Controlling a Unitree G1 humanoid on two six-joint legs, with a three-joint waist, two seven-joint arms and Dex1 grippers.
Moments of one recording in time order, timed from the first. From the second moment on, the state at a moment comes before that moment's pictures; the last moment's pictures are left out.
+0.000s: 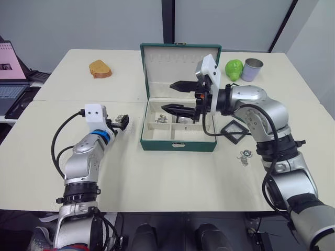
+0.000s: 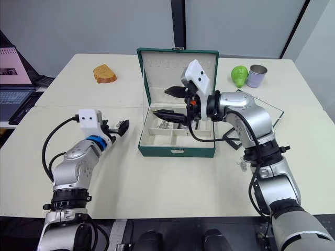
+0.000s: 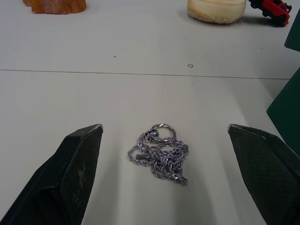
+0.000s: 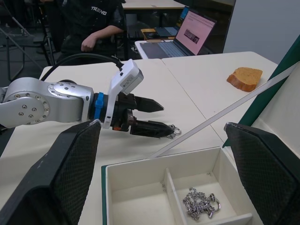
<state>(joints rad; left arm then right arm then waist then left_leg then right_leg) -0.51 0.39 0.25 0.24 -0.29 0.42 -0.26 -0.99 -0.37 0.18 0.09 0.40 0.62 0.96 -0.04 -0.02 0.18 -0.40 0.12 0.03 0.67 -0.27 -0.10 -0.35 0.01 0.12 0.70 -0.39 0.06</state>
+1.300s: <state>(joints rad) -0.61 0.39 0.21 0.43 -0.22 0.43 -0.21 -0.97 -0.39 0.19 0.06 0.40 0.64 0.98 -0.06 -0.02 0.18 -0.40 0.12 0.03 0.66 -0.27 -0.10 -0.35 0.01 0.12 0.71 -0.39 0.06</state>
